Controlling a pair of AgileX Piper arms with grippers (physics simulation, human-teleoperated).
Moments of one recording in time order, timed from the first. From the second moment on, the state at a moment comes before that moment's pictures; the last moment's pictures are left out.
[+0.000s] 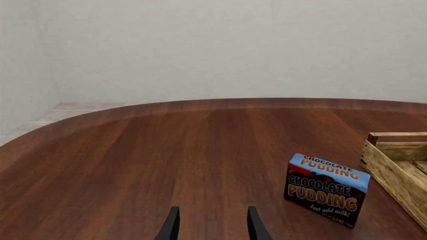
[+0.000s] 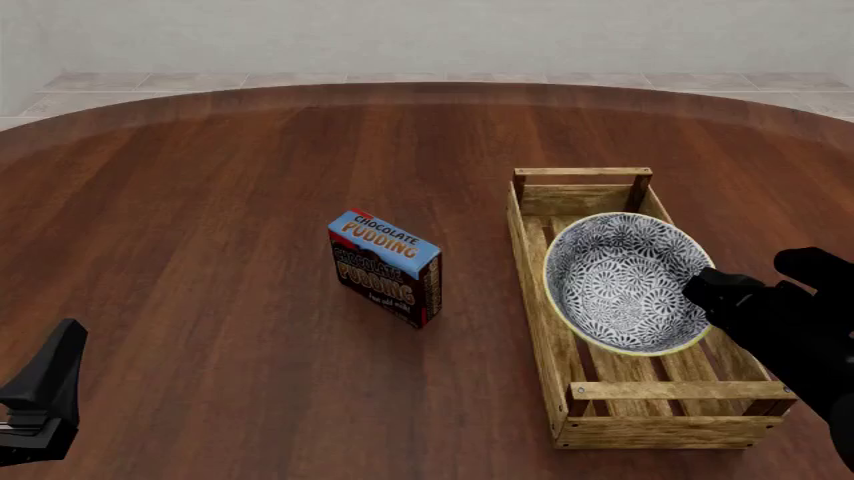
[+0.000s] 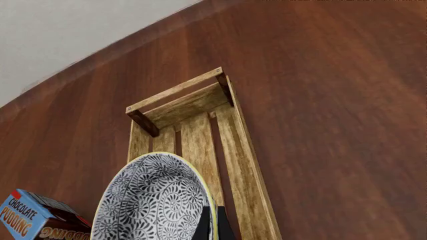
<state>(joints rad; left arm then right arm) 0.00 0.00 0.00 0.00 0.00 -0.01 1.17 -0.23 -0.50 0.42</state>
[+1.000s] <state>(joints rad) 0.00 0.00 0.00 0.00 0.00 0.00 1.22 -0.24 -0.53 0.41</state>
